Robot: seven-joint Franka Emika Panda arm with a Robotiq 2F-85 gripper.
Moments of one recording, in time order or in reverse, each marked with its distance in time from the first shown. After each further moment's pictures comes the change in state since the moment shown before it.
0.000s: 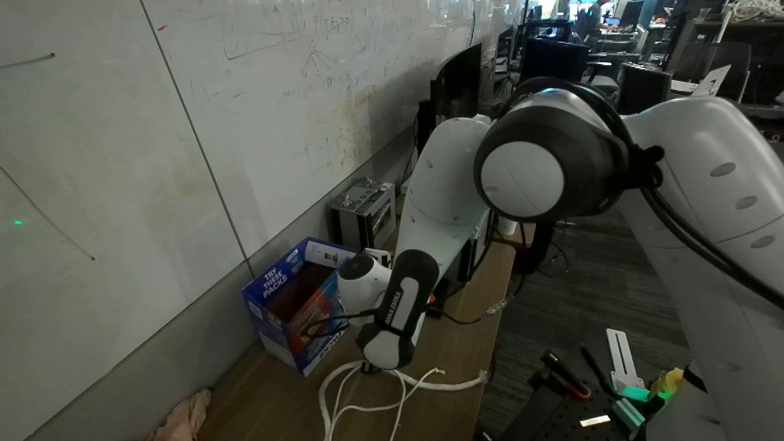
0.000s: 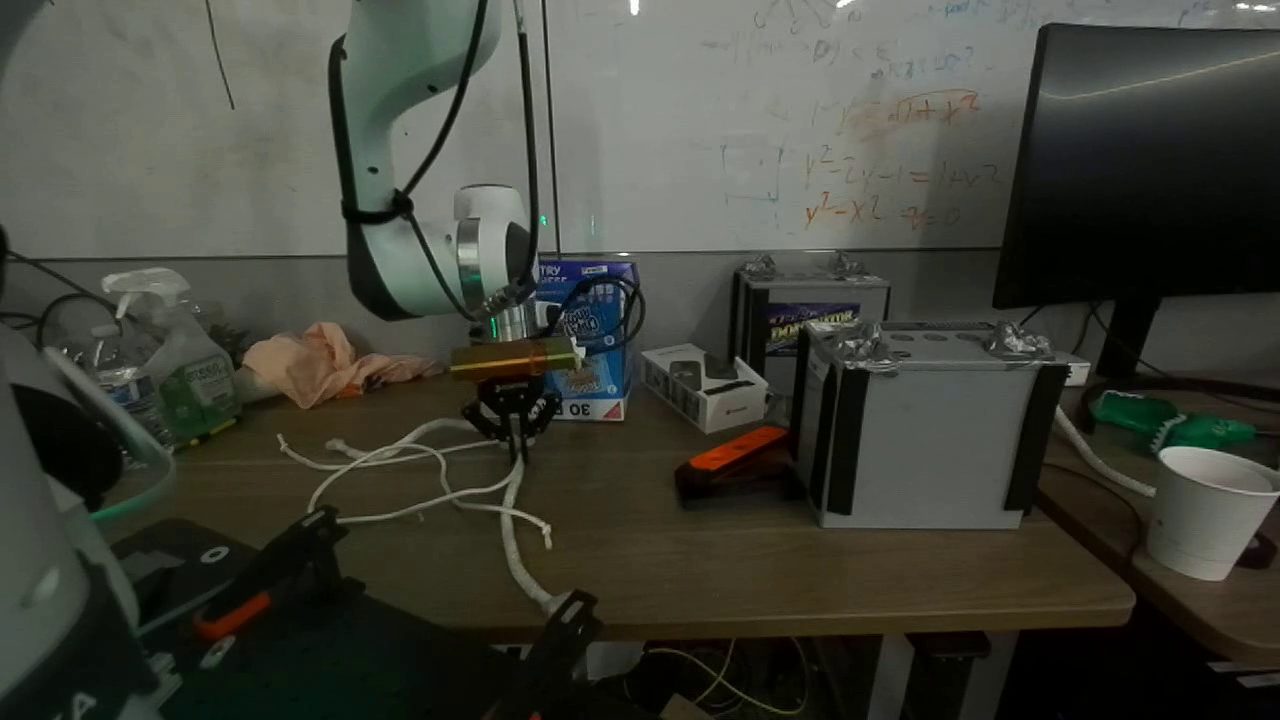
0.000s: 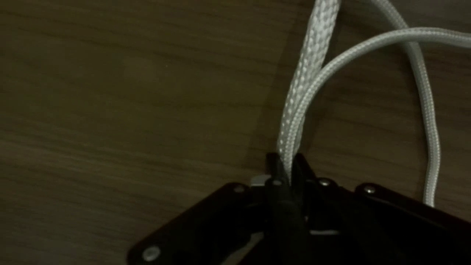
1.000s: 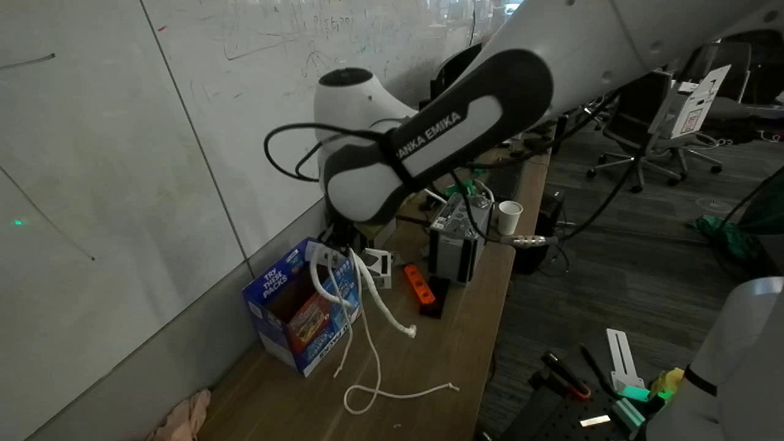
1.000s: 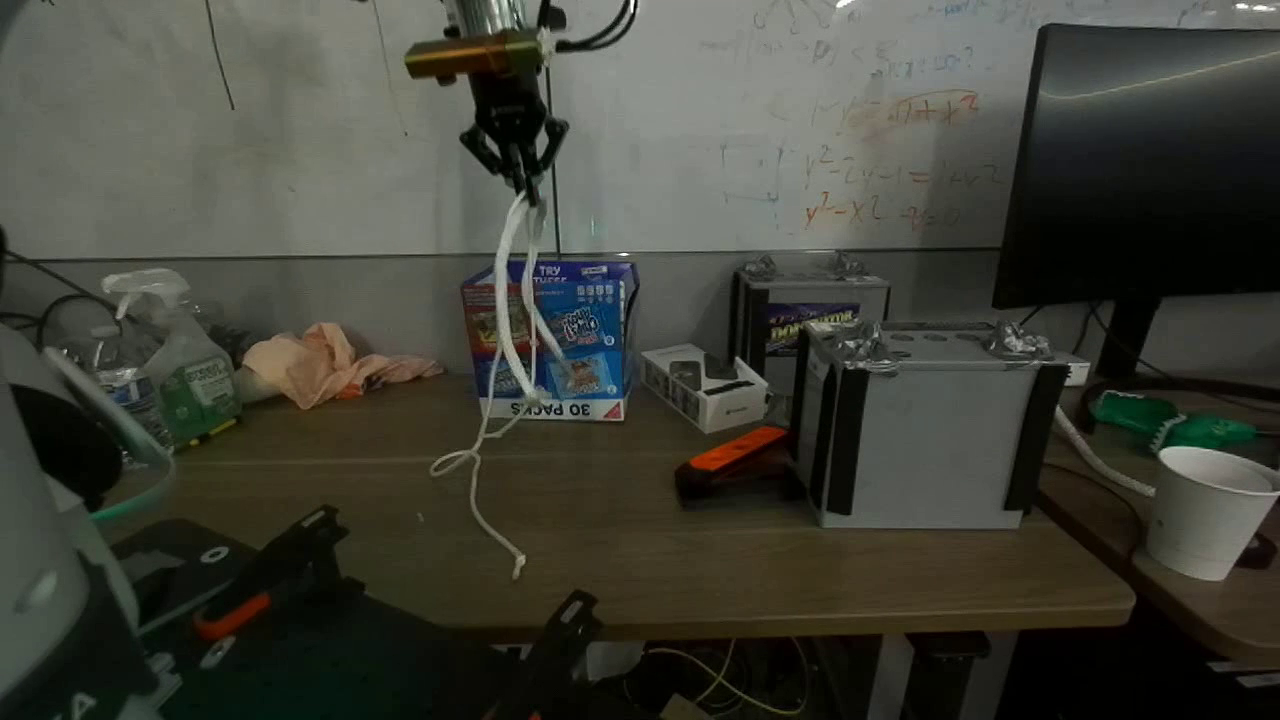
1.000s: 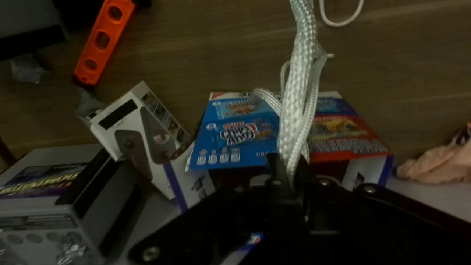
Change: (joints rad) arm -0.028 -0.682 0.038 -0.039 0.150 -0.388 0.230
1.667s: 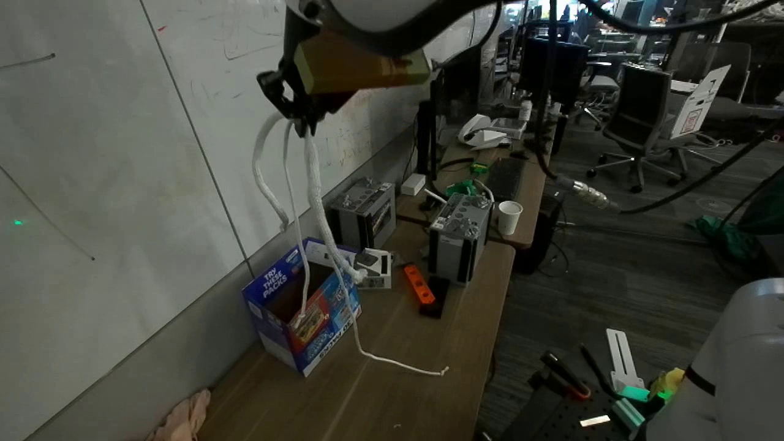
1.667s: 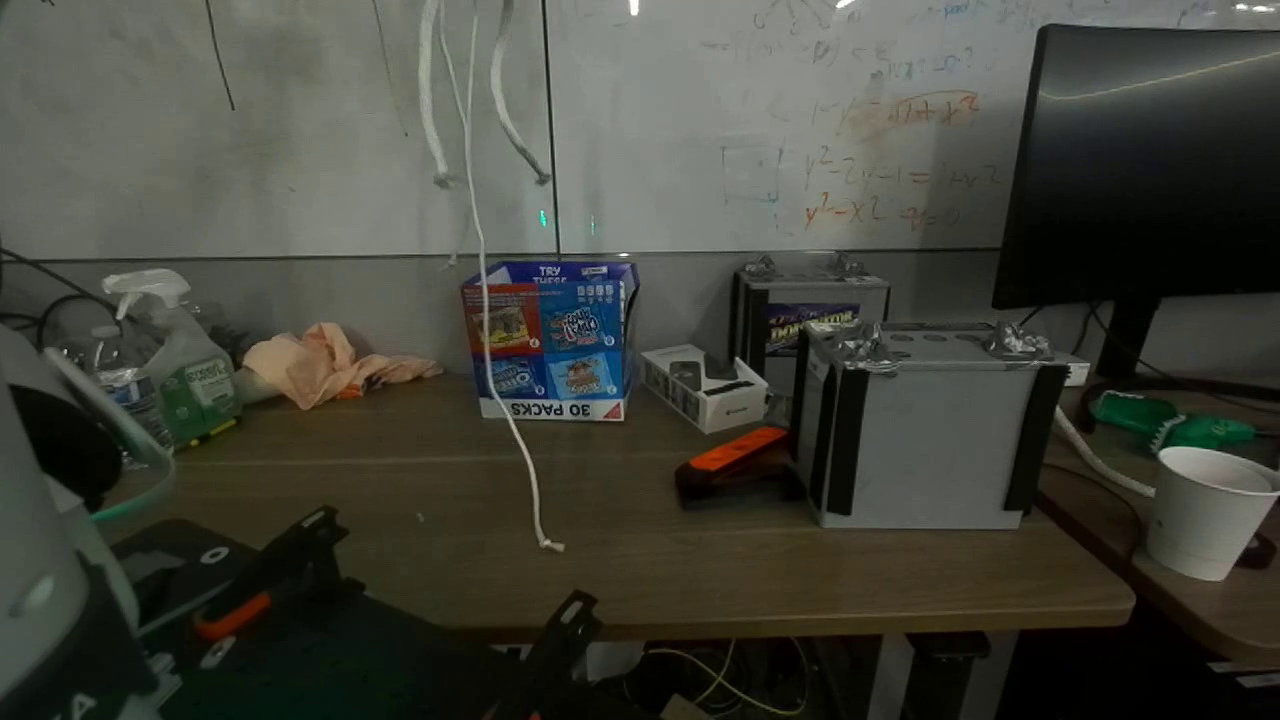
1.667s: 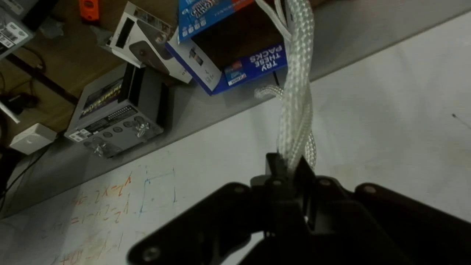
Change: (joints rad) arm -0.031 -0.351 0.115 0.163 0.001 -0.181 0.431
